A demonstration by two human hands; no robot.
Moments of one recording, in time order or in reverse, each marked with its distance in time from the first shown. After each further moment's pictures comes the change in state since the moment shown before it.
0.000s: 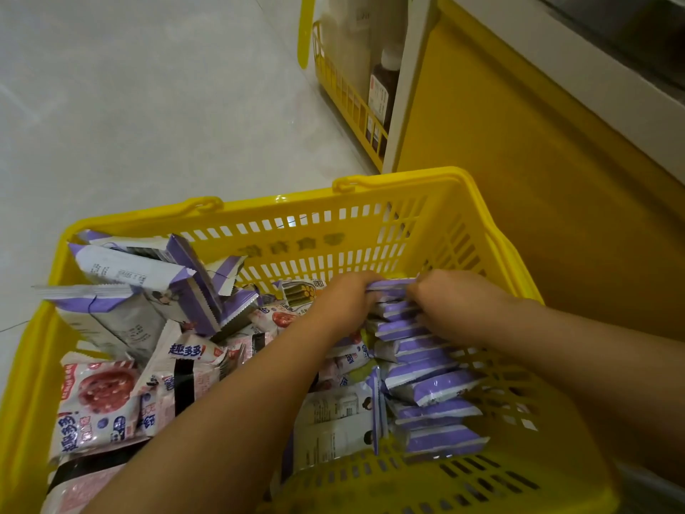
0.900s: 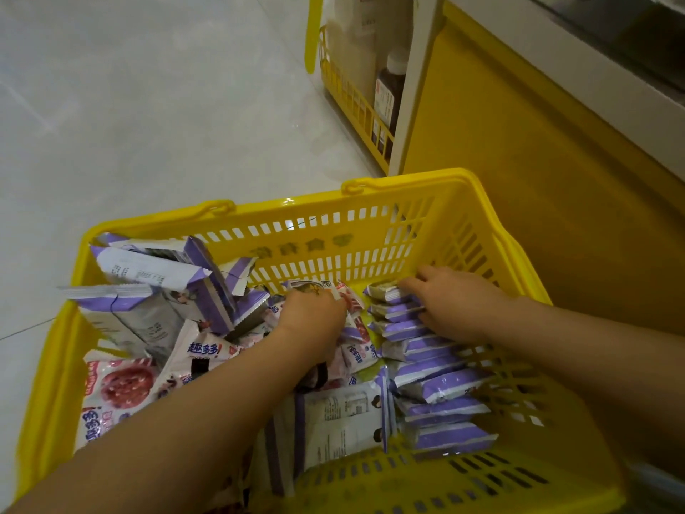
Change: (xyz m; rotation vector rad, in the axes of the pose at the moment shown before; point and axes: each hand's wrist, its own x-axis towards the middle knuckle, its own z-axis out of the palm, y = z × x) left_hand -0.036 -0.019 -0.018 1.099 -0.152 -0.073; right_hand 0.005 -0.003 0.007 0.107 0.052 -0.007
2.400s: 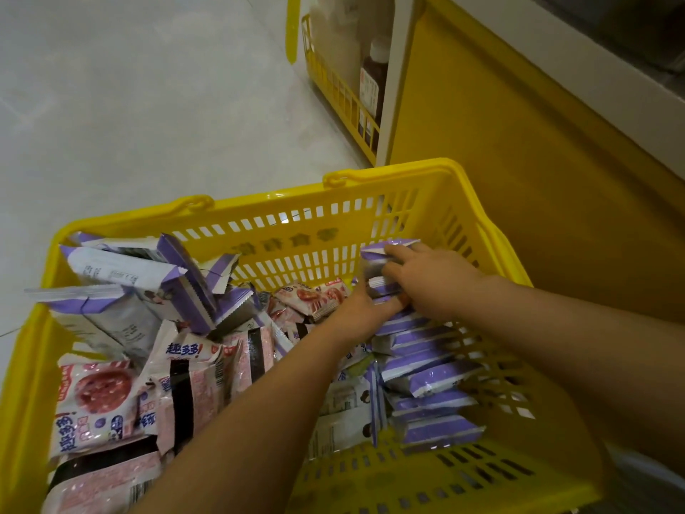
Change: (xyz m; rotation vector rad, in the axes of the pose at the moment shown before) left_hand 0.035 0.053 -0.001 -1.607 -0.131 -0.005; right_hand 0.012 -0.001 -0.014 -0.183 -0.063 -0.011
